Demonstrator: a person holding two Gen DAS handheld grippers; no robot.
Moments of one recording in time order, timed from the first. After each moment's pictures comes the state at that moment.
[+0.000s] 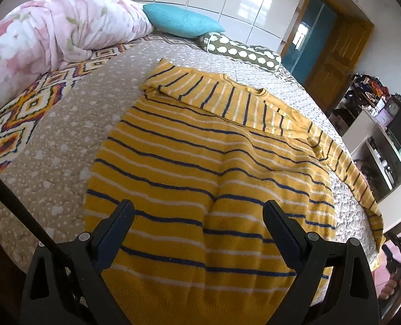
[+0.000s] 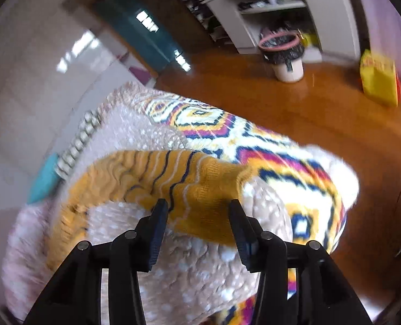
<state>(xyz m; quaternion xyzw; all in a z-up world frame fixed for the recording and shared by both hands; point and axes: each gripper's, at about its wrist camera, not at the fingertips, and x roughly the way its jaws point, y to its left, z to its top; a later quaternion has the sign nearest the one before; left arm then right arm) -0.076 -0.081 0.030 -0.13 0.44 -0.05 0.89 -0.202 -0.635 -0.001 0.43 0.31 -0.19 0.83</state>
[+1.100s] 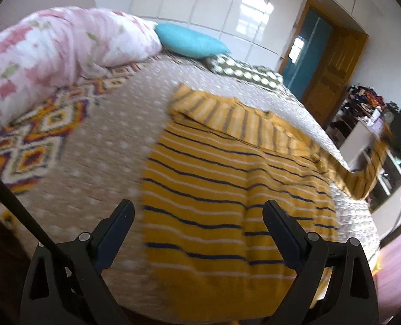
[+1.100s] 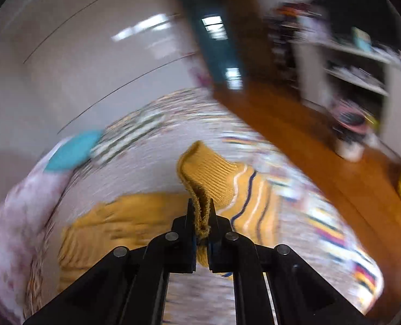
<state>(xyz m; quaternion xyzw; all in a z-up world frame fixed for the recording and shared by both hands) -0.107 -0.010 0.060 -0.12 0.39 -0.03 0.91 0.010 -0.475 0.164 0.21 0.32 -0.08 0.92</state>
